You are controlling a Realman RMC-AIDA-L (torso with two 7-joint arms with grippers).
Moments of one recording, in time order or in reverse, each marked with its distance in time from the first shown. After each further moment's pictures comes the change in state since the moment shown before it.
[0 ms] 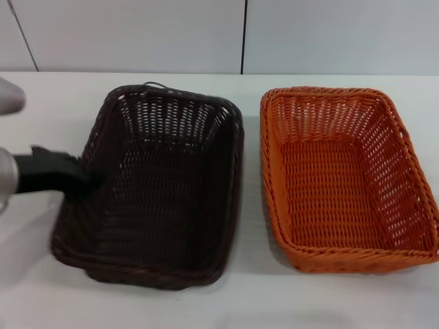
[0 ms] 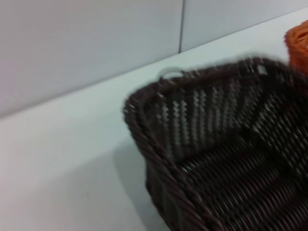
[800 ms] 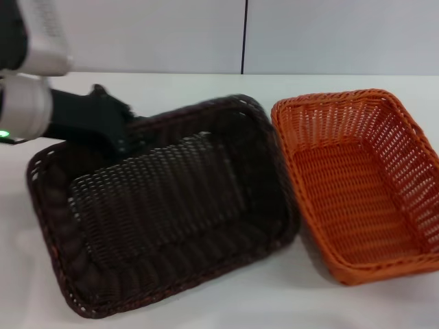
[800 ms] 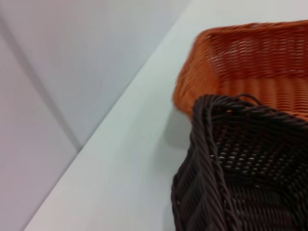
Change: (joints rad) left arm -0.268 0.003 -0.256 0.042 -0.086 -0.338 0.528; right arm -0.037 0.005 -0.031 -0.030 0.000 0.070 0.000
